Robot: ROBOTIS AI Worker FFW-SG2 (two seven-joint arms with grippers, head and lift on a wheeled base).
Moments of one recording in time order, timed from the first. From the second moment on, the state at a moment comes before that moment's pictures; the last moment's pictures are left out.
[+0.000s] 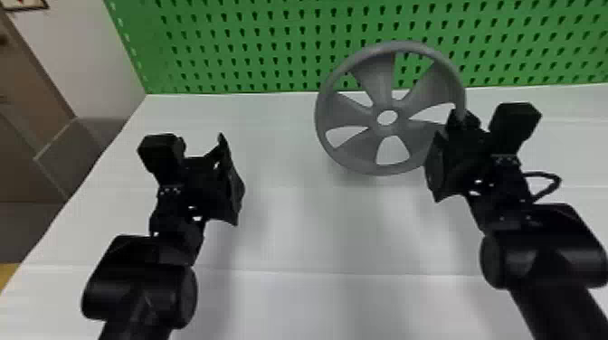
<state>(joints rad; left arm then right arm) 0.01 0.13 -0.04 -1.66 0.16 0.05 0.16 -0.26 -0.08 0.09 -1.33 -0.14 -0.02 -0.07</state>
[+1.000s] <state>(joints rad) 0.00 0.13 -0.05 -1.66 0.14 0.07 0.17 -0.22 -0.08 0.07 -1.35 -0.15 -0.05 -0.04</state>
